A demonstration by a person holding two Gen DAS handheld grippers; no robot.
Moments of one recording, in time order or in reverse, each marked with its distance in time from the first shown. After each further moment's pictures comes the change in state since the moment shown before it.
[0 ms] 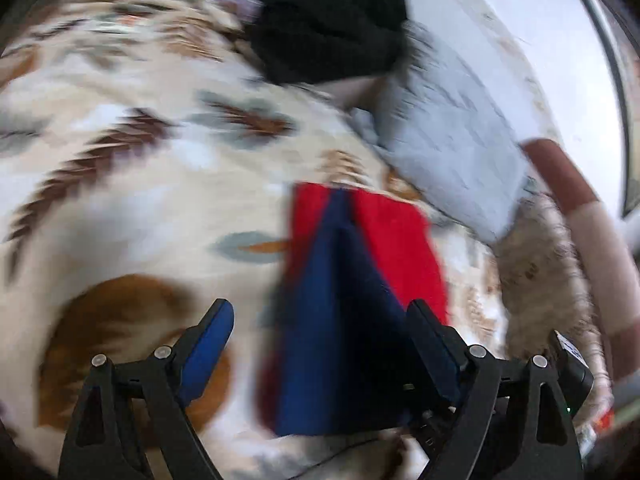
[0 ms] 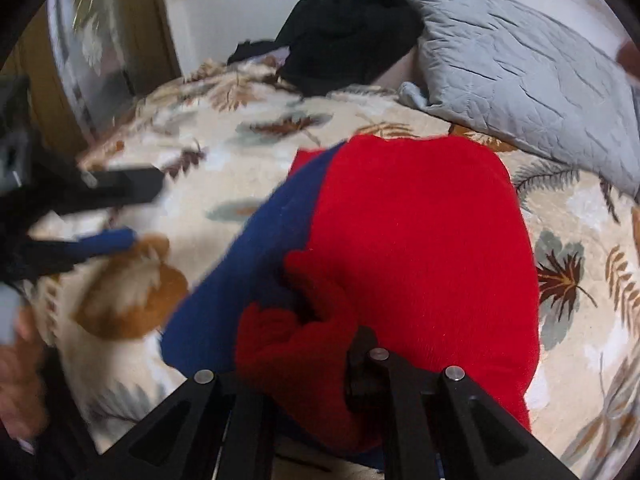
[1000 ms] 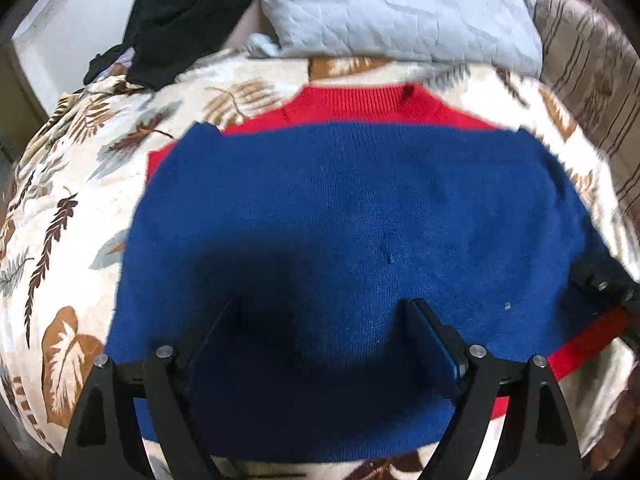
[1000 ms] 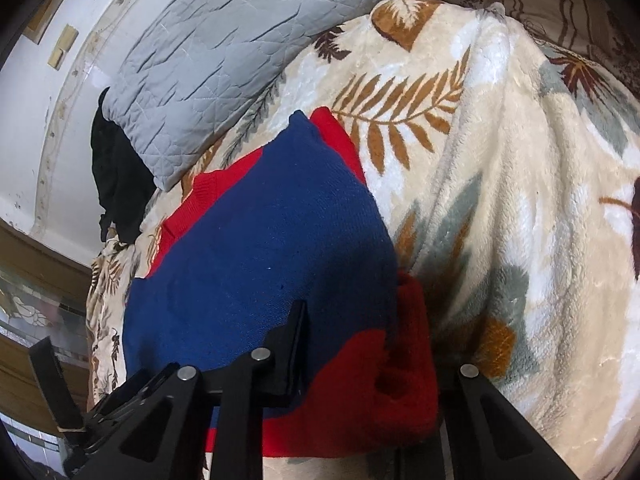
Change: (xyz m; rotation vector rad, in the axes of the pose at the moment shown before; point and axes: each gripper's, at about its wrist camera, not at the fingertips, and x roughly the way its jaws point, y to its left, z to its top) left arm 0.133 -0.151 -0.076 0.492 0.108 0.494; right arm -0.057 -0.277 -0.102 0.846 -0.026 -0.004
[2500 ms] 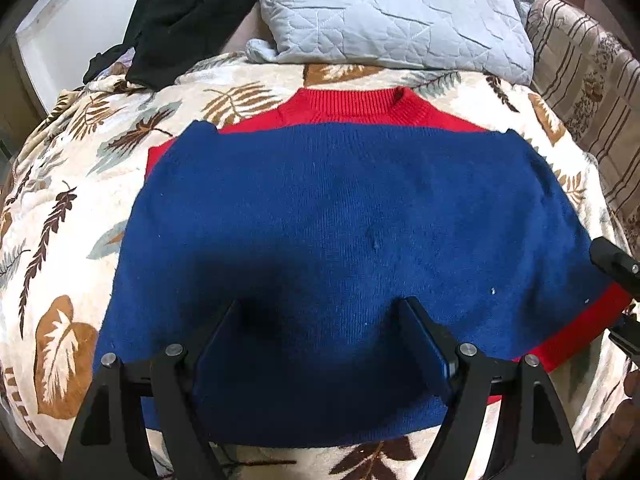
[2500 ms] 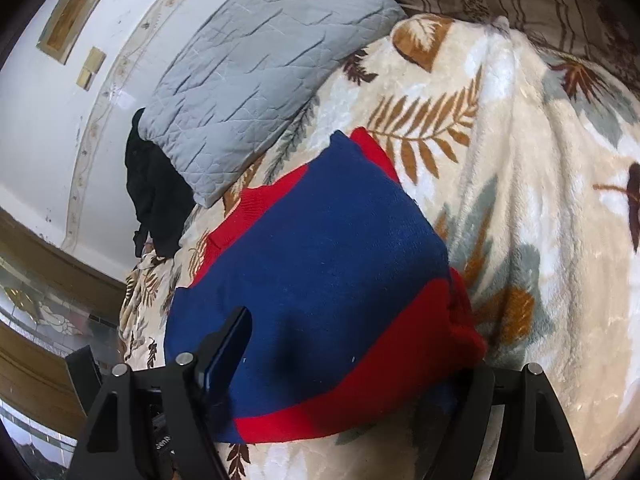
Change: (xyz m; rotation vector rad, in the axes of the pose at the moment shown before) left arm -0.004 -0.003 -0.008 -0.005 0.007 -0.025; right arm -0.028 0.013 -0.013 0.009 -0.080 0.116
